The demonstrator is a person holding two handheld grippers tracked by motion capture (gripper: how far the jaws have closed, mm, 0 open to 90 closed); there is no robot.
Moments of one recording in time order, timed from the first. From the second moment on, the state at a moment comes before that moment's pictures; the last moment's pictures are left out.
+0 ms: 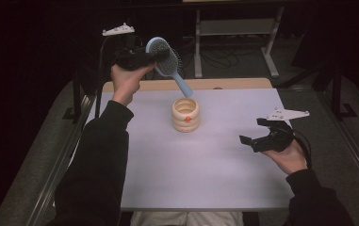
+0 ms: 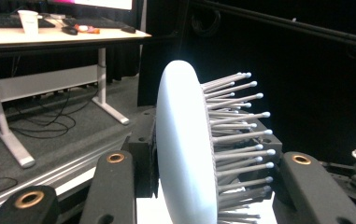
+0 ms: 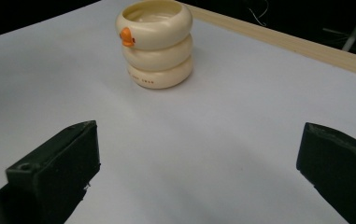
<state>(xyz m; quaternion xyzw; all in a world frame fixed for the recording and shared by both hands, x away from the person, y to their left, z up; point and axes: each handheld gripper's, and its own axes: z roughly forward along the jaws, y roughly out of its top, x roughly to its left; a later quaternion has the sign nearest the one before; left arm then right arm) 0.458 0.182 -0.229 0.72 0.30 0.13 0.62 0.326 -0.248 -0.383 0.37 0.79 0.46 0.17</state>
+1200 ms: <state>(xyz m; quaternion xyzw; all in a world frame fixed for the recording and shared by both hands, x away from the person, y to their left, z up) 0.477 0.152 -0.270 0.77 0.31 0.13 0.54 0.303 -0.281 -0.406 0.40 0.77 0.46 0.17</state>
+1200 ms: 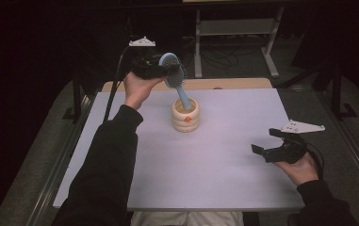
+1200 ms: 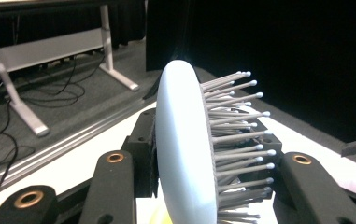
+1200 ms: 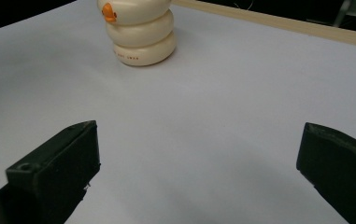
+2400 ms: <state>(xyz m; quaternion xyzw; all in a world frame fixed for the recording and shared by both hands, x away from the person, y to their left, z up) 0.483 0.146 -0.329 0.77 0.33 0.11 0.54 0.298 -0.281 -0.415 0.40 0.77 0.46 0.17</state>
